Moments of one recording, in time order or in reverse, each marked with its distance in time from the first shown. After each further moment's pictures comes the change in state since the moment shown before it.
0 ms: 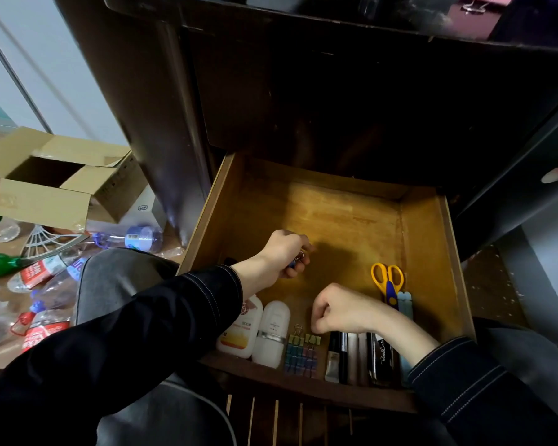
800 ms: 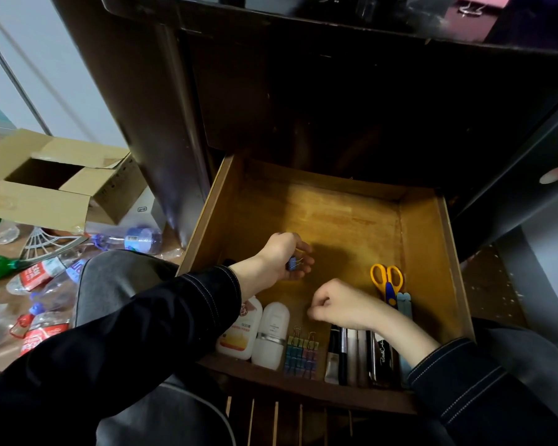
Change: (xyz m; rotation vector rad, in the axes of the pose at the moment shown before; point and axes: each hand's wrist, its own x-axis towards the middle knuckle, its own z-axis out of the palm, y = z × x) left_hand 0.001 0.004 0.003 -0.155 0.023 -0.140; right_hand 0.003 0.000 -0.002 0.068 0.094 0.045
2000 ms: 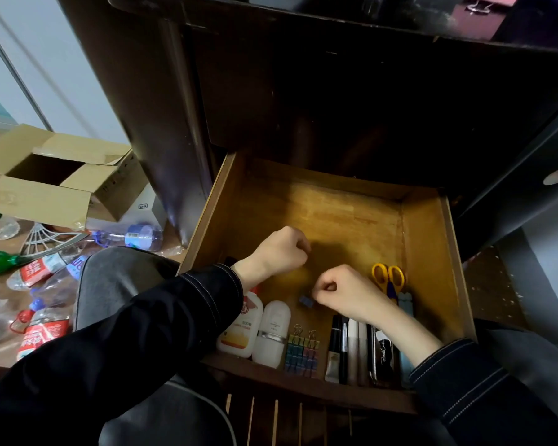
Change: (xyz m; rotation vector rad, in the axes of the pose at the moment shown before) left_hand -0.003 0.003 -0.017 0.923 -0.014 0.522; right_hand -0.006 -0.006 -0.011 0.025 0.220 -0.053
